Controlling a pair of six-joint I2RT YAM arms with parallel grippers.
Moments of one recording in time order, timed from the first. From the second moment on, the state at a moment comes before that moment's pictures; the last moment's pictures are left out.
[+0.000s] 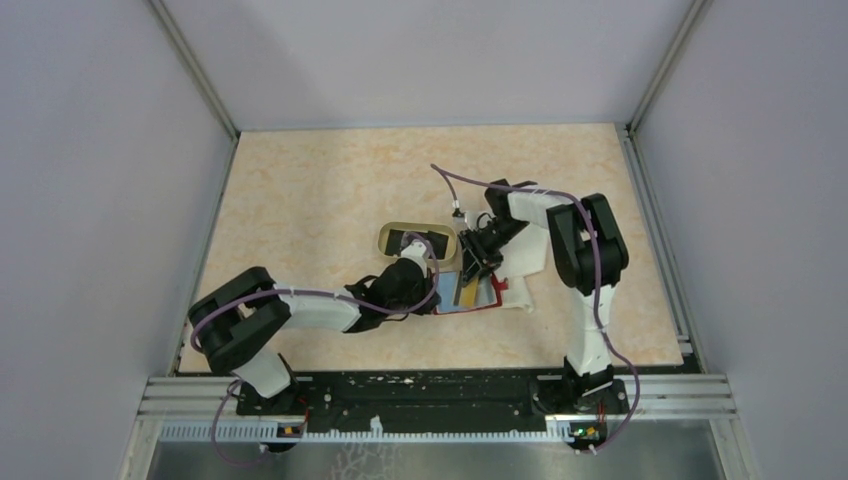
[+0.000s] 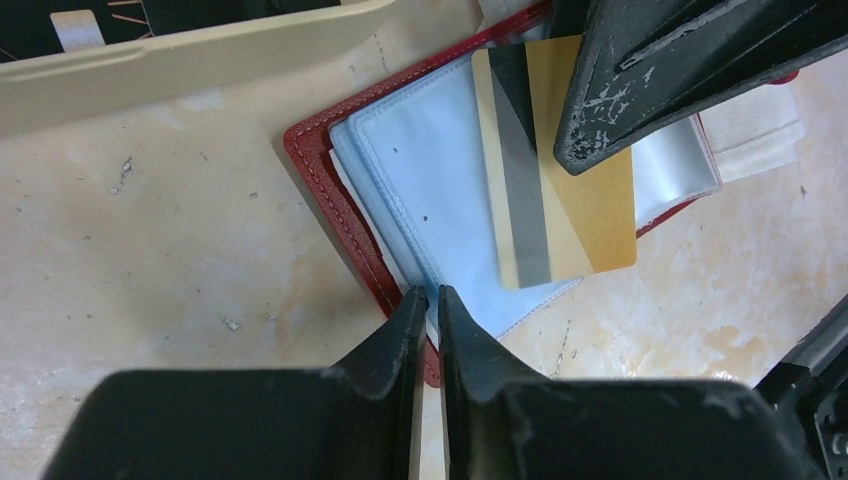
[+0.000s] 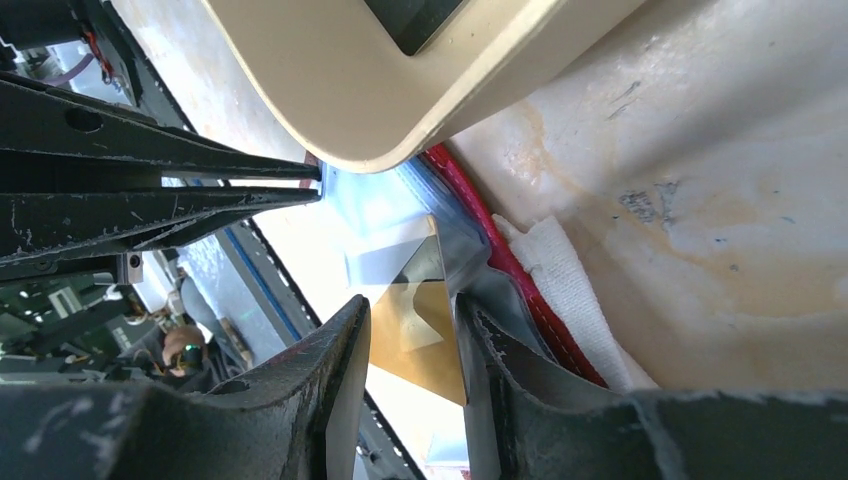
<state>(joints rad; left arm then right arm) -0.99 1.61 0.61 0.36 -0.14 -0.65 0.35 2.06 1.33 -0.92 -0.81 -0.26</state>
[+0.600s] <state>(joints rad) -0.97 1.62 0.61 0.38 -0.12 -0.67 0.33 2.03 1.33 -0.88 -0.77 -0.27</state>
